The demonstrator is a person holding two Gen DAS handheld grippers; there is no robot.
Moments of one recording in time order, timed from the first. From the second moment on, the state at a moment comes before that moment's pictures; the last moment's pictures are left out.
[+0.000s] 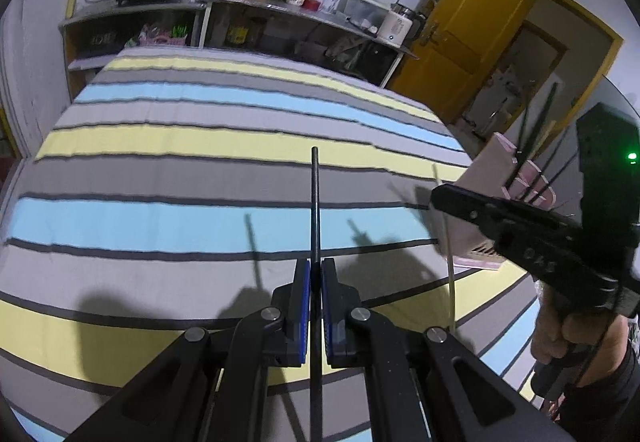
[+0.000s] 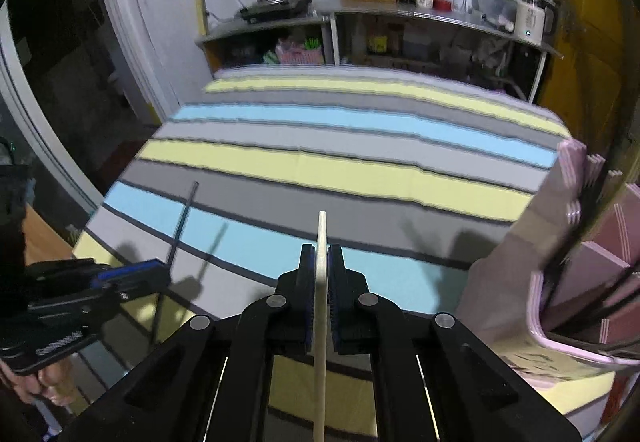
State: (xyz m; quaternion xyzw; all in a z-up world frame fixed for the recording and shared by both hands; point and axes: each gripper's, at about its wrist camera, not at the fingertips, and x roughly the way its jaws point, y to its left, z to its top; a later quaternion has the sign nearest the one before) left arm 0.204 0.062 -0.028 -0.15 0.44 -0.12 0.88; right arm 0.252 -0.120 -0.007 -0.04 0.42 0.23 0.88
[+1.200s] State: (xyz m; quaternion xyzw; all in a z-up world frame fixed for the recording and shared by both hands) left arm 0.165 -0.028 0.111 -0.06 0.35 -0.21 0.91; right arm 0.157 -0.223 0.108 0.05 0.30 0.20 0.93
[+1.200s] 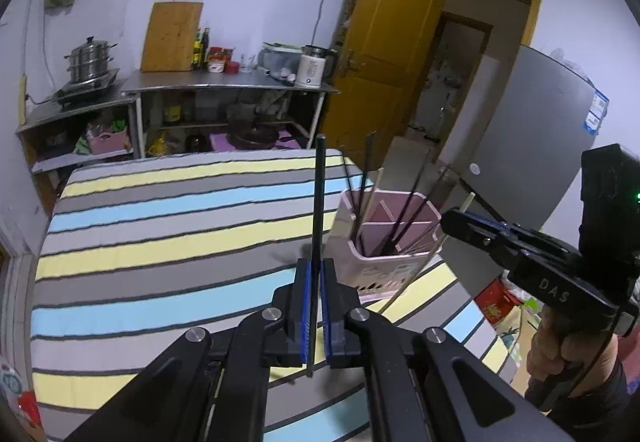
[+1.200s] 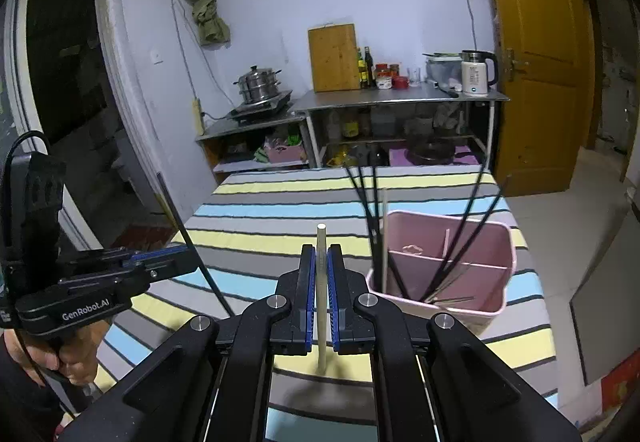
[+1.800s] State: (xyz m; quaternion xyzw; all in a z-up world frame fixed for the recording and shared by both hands) left arm 0.191 -0.084 0.183 -0.05 0.30 -0.27 0.92; right arm 0.158 -0.270 0.147 0.06 0.25 0.17 0.95
